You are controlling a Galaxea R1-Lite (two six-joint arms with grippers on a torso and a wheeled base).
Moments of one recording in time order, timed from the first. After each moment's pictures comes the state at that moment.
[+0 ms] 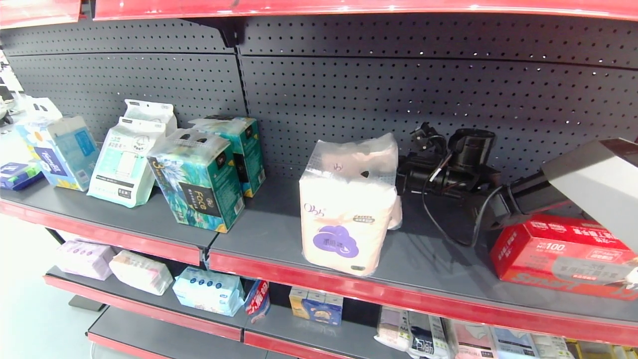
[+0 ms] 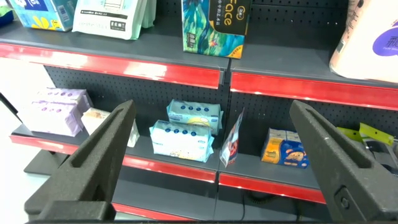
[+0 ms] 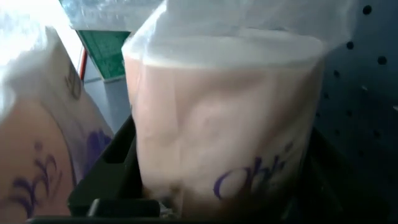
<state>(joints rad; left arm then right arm) 0.00 0.00 0.00 0.00 -0.01 0.00 0.24 2.24 -1.28 -0.88 0.78 -0.11</state>
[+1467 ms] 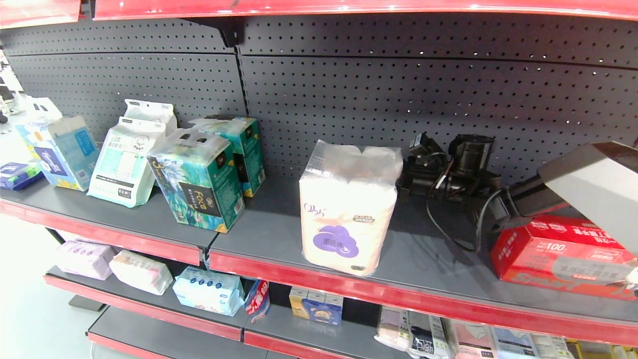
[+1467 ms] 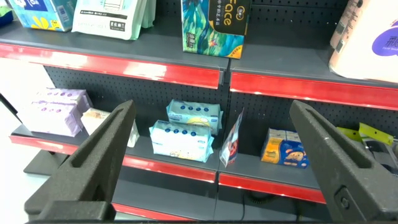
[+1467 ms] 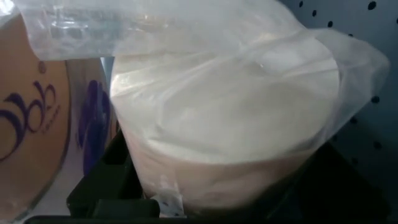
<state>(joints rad) 0.00 0.00 0.00 0.00 -0.01 0.00 0.22 2.26 -1.27 -0.88 0.88 -0.33</state>
